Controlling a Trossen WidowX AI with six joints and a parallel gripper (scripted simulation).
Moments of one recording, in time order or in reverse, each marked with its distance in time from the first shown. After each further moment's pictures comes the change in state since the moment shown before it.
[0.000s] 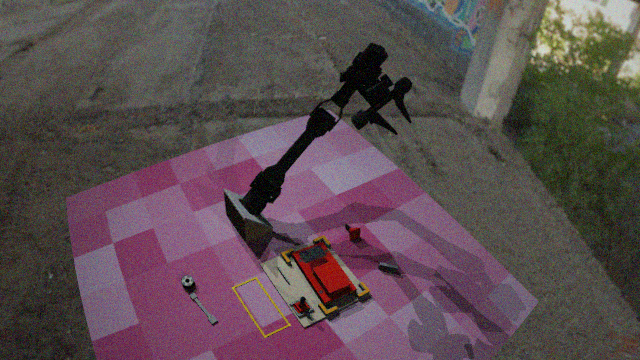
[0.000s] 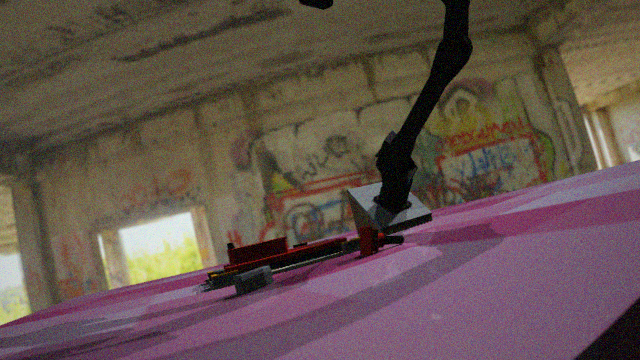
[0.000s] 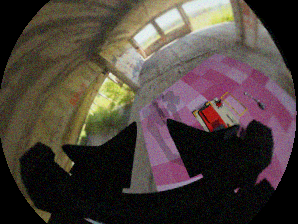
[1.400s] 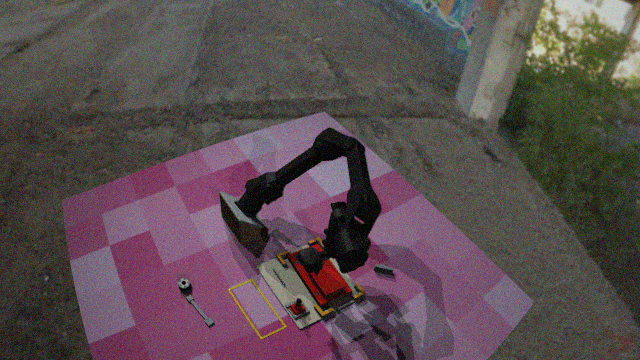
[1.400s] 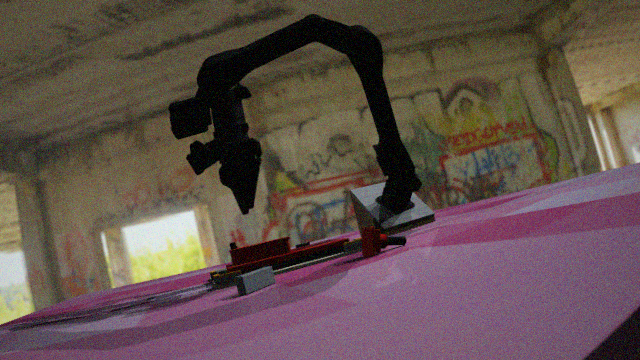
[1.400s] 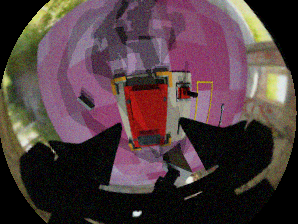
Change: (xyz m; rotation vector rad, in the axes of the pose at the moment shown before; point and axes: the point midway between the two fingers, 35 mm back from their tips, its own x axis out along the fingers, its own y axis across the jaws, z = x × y) arm 0.189 -0.335 -0.036 -0.437 0.987 -0.559
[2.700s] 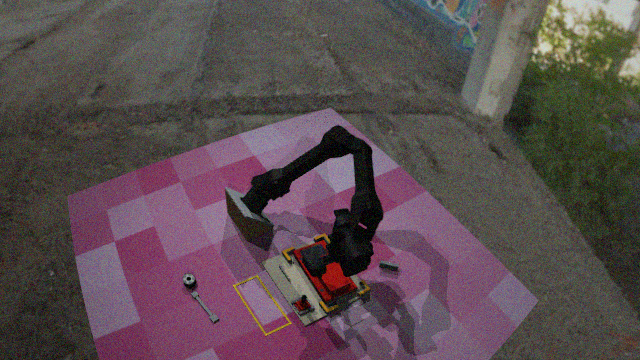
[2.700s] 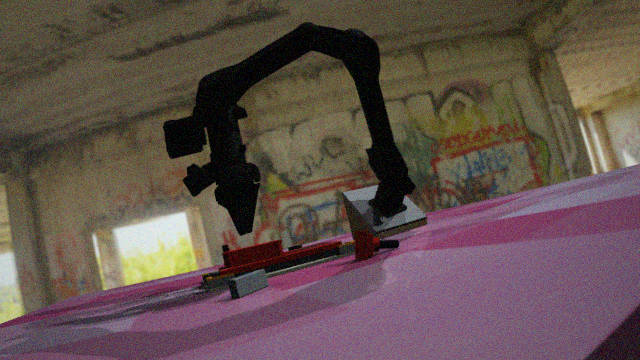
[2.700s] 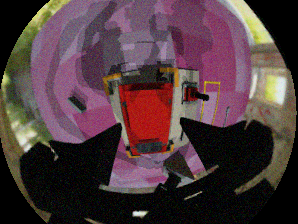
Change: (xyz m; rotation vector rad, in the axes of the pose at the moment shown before) arm 0.034 0.000 -0.001 -0.015 0.007 -0.007
